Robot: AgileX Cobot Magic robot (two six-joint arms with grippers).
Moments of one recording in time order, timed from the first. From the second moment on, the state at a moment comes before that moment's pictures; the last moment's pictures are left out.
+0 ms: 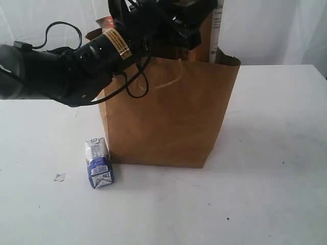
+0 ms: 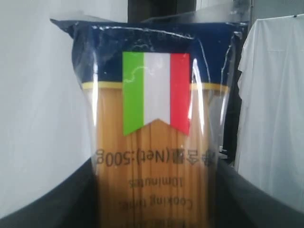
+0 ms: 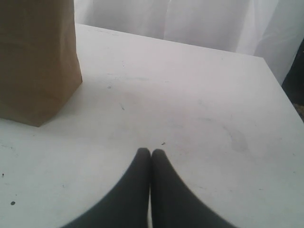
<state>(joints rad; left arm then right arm) -0.65 1.82 -1.22 0.48 -0.99 -0.50 0.13 0.01 -0.01 -0.04 0.34 -0.05</state>
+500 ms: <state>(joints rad) -0.62 1.69 -1.11 0.46 -0.97 -0.46 0.13 0.01 -0.01 -0.04 0.34 -0.05</state>
